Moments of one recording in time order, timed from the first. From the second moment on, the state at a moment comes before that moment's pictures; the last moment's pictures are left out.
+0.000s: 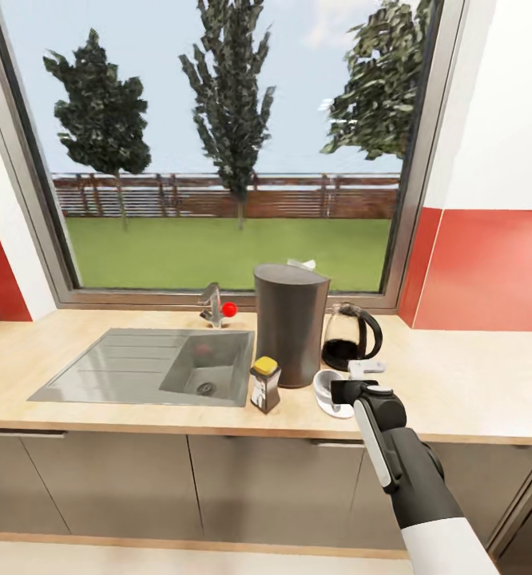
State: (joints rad) left arm -0.04 0.08 -0.15 -0.04 0.44 -0.22 0.00; right arm -0.54 0.08 0.08 -1.34 -0.04 0.85 -0.19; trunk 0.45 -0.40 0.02
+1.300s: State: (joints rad) left arm -0.04 0.08 -0.16 -0.02 0.43 -0.21 0.06; right arm -0.54 0.08 -0.01 -1.26 -0.04 1.04 -0.22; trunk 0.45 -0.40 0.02
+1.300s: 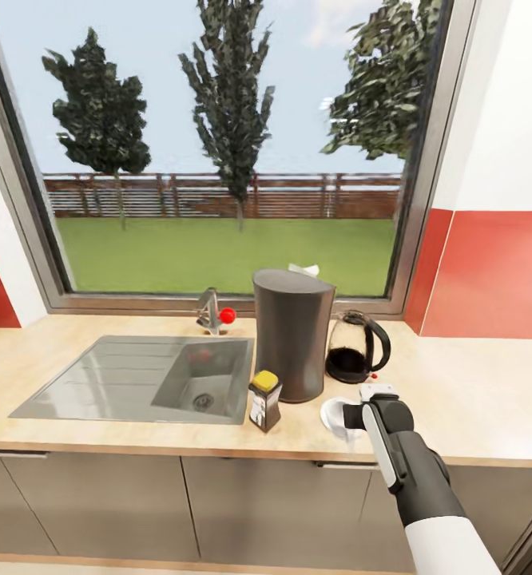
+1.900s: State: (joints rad) left arm -0.04 0.08 -0.16 0.01 0.43 -0.21 0.06; right arm -0.54 0.08 -0.01 -1.23 -0.04 1.04 -0.23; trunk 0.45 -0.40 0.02
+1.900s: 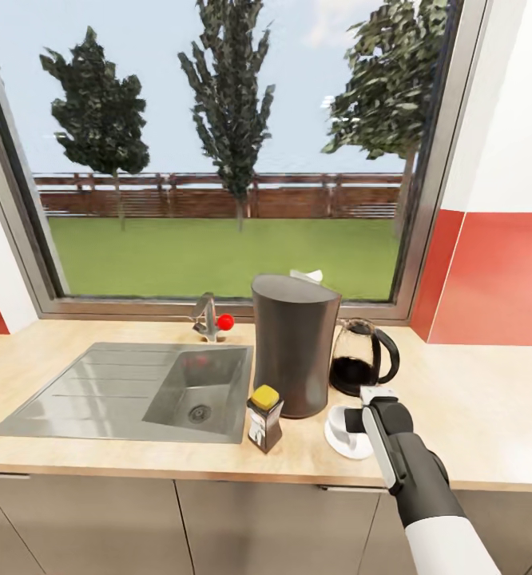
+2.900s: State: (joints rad) left arm -0.03 0.08 -0.16 0.02 0.43 -0.21 0.06; right arm -0.54 0.07 -0.02 -1.17 -0.04 1.04 -0.27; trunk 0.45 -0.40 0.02
